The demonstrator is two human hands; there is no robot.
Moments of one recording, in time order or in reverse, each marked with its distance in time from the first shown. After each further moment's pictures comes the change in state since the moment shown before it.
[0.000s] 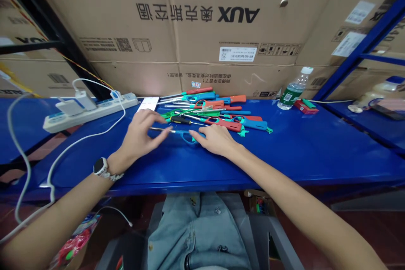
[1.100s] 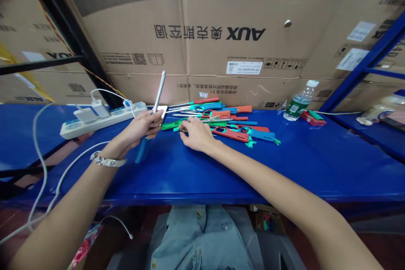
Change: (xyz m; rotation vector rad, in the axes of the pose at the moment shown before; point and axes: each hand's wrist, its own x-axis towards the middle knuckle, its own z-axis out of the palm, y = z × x) left_hand 0.039 -0.031 -0.024 -0.937 -0.255 -0.829; right_hand 0.070 -0.046 0.018 0.103 0.166 -0.155
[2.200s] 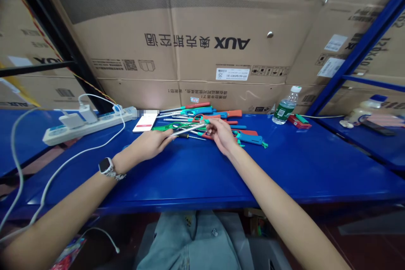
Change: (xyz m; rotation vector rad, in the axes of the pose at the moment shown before) left_hand 0.005 -0.028 0.032 1.376 -0.141 0.415; right_hand -0.037 0.067 -0.038 1.513 0.408 0.537
